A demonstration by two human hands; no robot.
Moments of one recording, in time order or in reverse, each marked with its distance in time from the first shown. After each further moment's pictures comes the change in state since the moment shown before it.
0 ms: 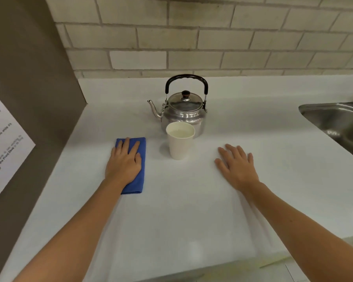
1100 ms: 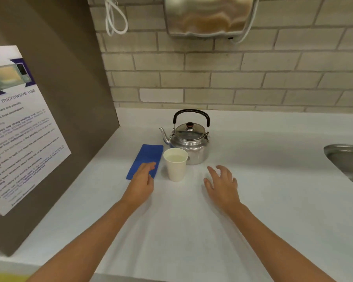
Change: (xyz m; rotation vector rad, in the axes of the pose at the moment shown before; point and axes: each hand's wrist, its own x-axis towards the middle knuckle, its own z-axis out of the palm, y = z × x) left_hand -0.057 0.096 -0.044 -0.539 0.137 -0.120; right_hand 0.016 -0.007 -0.014 0.194 0.044 -0.139
